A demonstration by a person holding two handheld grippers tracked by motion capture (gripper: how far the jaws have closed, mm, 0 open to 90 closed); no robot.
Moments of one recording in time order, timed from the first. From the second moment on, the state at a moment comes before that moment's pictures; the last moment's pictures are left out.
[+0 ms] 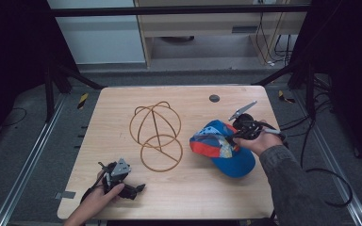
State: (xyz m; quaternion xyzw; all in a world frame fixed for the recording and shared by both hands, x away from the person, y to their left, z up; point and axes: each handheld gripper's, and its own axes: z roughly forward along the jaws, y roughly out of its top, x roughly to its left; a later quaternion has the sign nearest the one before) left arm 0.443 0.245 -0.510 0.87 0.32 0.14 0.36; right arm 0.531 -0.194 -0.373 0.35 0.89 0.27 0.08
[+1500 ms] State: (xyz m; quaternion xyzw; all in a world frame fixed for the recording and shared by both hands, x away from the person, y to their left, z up) left arm 0.445 0.248 -0.509 0.86 0.32 0.15 0.36; right arm 0.502 -0.221 -0.266 0.32 0.86 0.35 0.16
